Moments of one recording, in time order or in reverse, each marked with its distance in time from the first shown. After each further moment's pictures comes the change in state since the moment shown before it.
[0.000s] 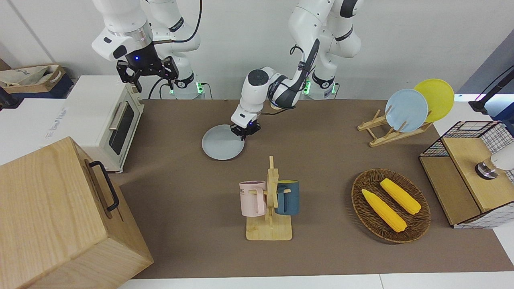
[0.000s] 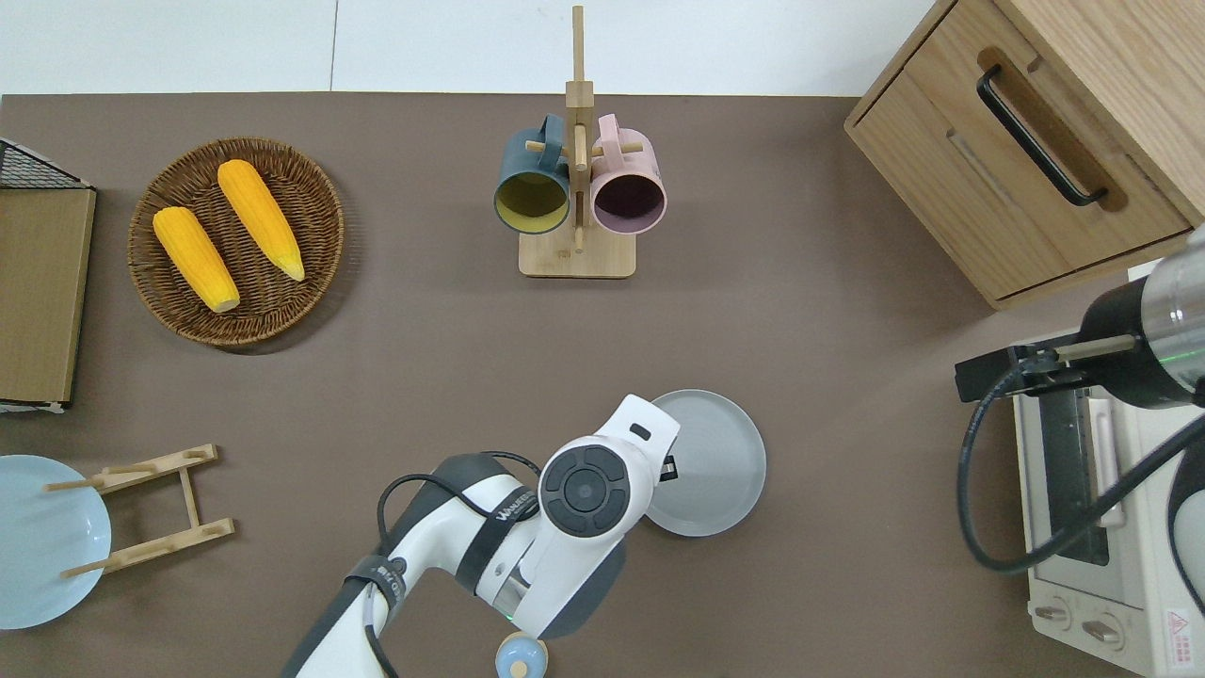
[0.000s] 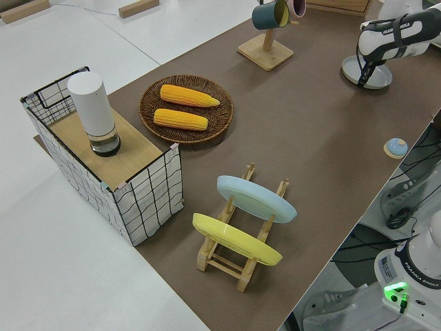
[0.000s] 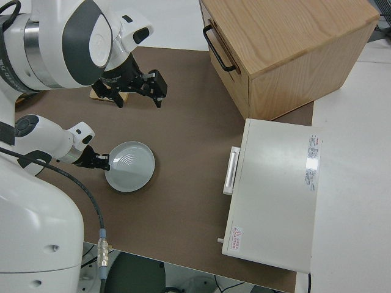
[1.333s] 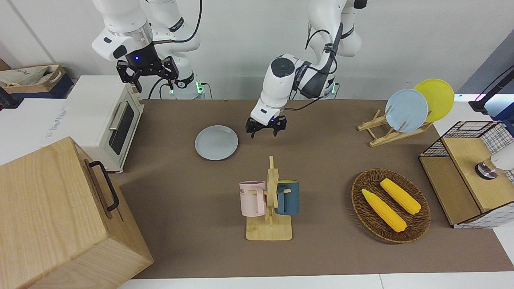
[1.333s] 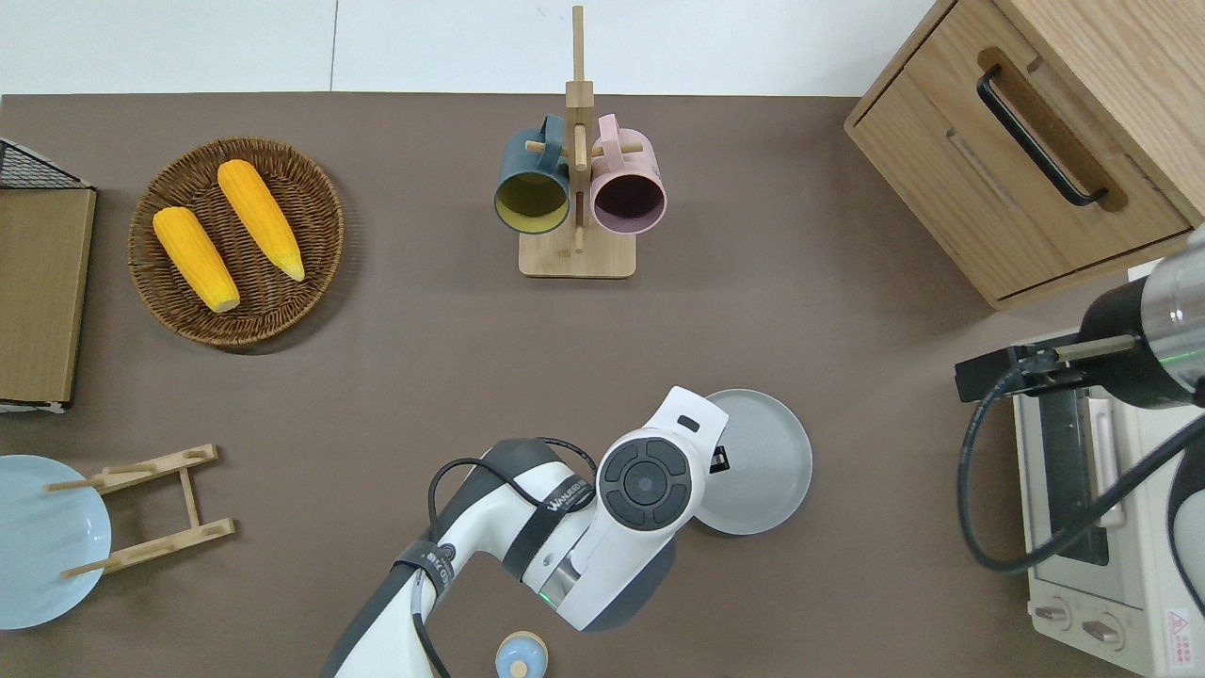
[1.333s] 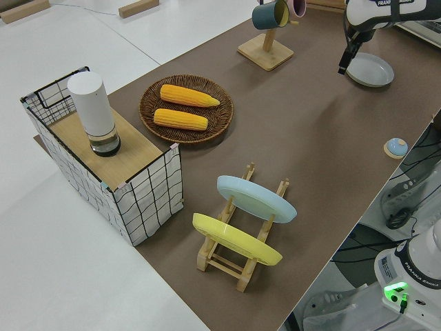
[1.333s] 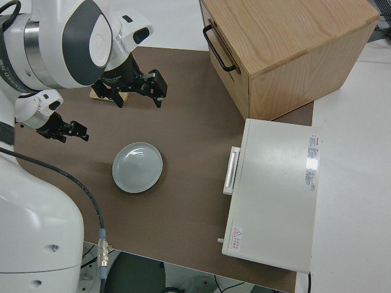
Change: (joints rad) left arm 0.172 -0.144 0.028 0.087 0.010 -0.305 0.228; right arm 0.000 0.000 0.000 0.000 0.000 0.000 0.000
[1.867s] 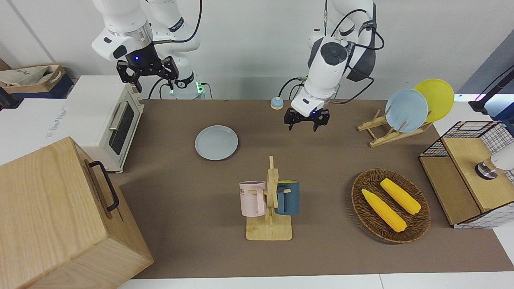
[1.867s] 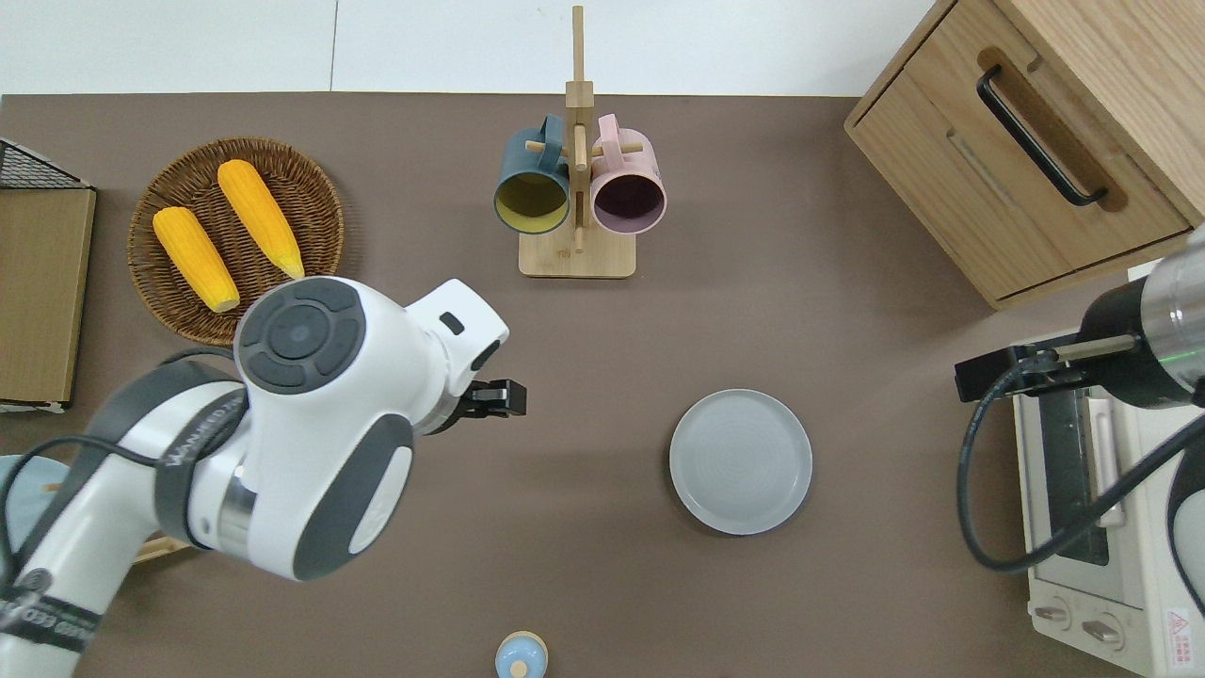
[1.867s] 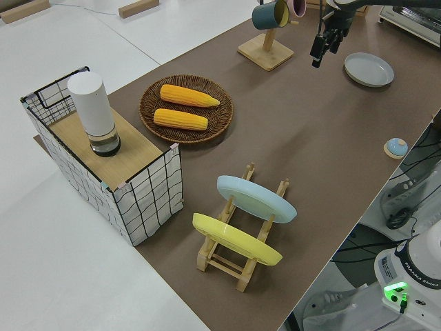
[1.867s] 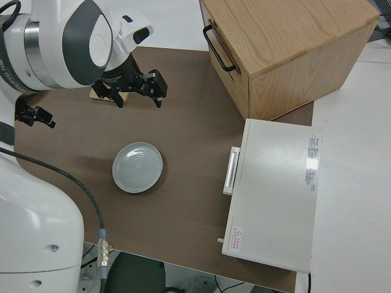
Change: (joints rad) left arm 0.225 -0.137 0.008 0.040 0.040 -0.257 0.379; right arm 0.000 0.000 0.000 0.000 0.000 0.000 0.000
